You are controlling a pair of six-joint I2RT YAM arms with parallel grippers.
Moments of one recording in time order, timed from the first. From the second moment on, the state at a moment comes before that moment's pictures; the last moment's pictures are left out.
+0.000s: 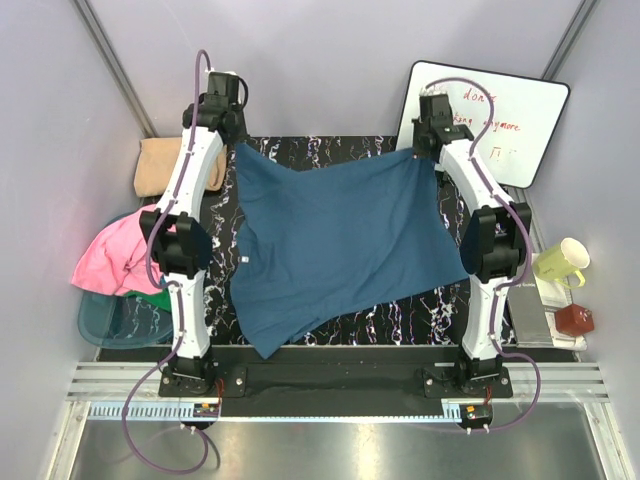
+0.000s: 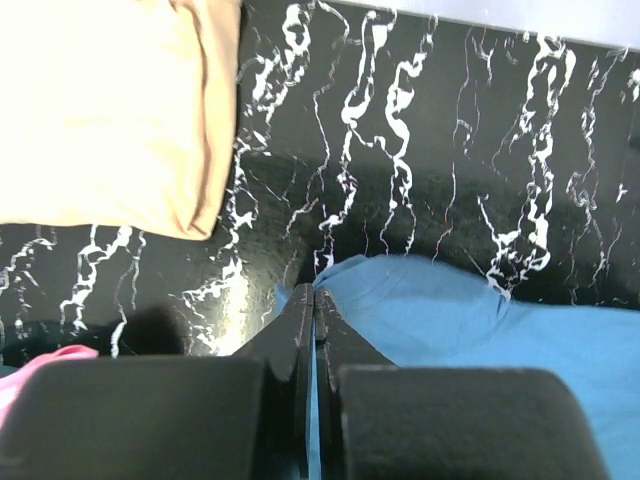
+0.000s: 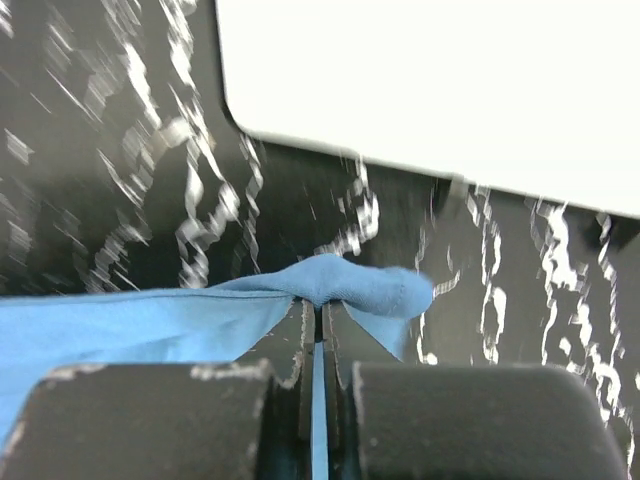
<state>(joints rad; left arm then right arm) -0.16 2.18 2.36 -0.93 -0.22 -0.24 0.18 2.12 1.98 -0.60 0.22 0.13</state>
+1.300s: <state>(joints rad) -0.34 1.65 1.48 -1.13 -0.16 -0.47 0.18 2.00 1.65 -0.84 0.19 0.24</state>
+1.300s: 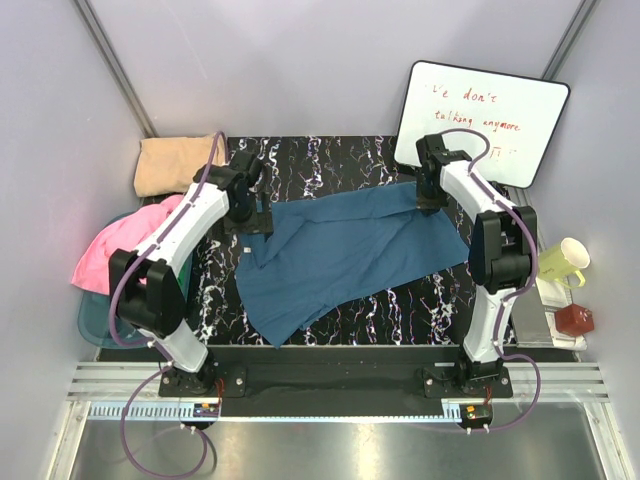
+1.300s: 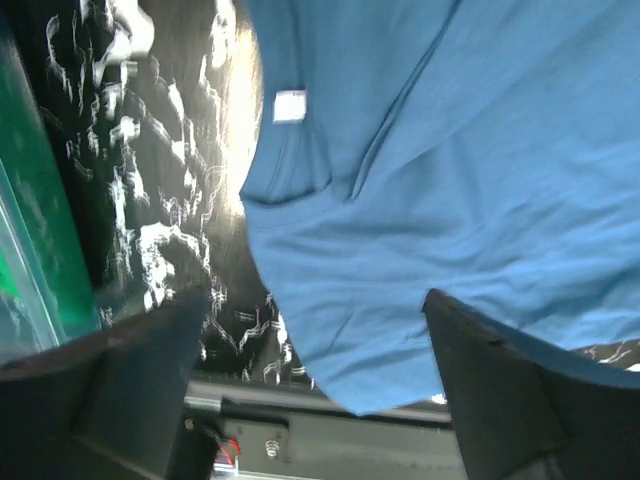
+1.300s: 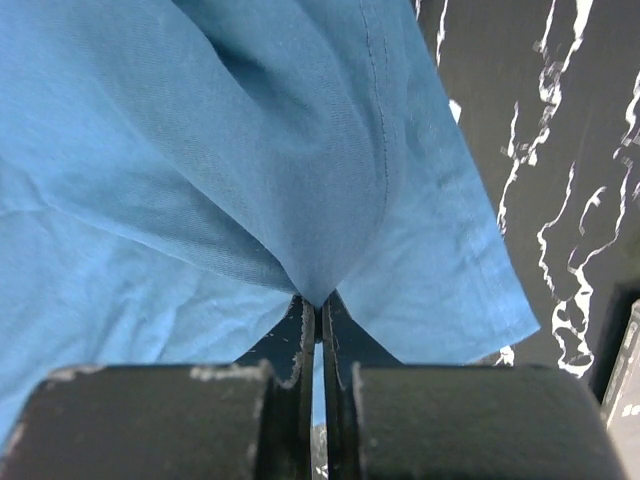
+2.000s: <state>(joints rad) -0.35 2.16 1.85 -1.05 -0.09 -0.35 0.18 2.13 1.69 -0.98 0.29 0.30</state>
